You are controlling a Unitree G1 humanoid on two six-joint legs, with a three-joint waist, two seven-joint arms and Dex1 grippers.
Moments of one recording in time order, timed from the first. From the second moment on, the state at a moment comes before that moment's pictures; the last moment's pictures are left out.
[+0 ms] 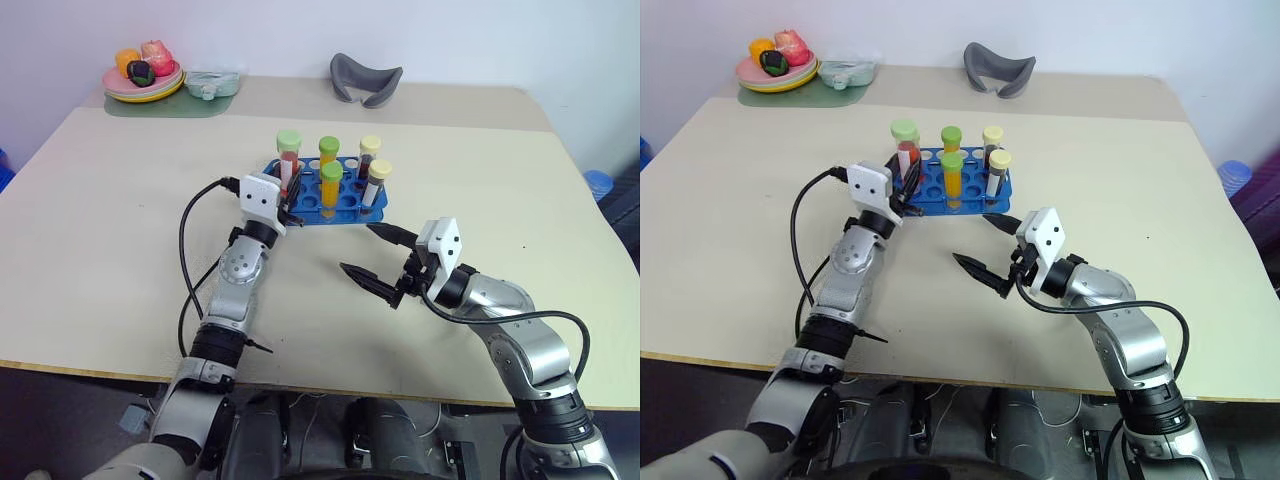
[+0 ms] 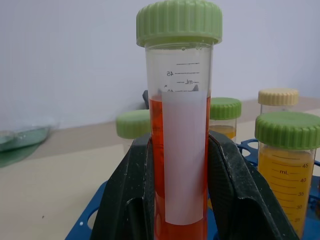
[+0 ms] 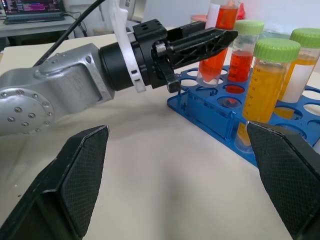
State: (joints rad) left arm -0.57 0.09 -0.06 0.41 -0.05 -0.32 -0.15; right arm -0.20 -0.45 0.06 -0.35 0.43 0.34 0.73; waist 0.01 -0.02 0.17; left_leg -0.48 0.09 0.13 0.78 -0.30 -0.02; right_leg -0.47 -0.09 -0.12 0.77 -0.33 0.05
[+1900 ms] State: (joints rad) left arm -0.24 0.17 0.02 0.02 -0.24 -0.15 -0.34; right arm -0.18 -0.47 0.05 -0.36 0.44 0.35 0.71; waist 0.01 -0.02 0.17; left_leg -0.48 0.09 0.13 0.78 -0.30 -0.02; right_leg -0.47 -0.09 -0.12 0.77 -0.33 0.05
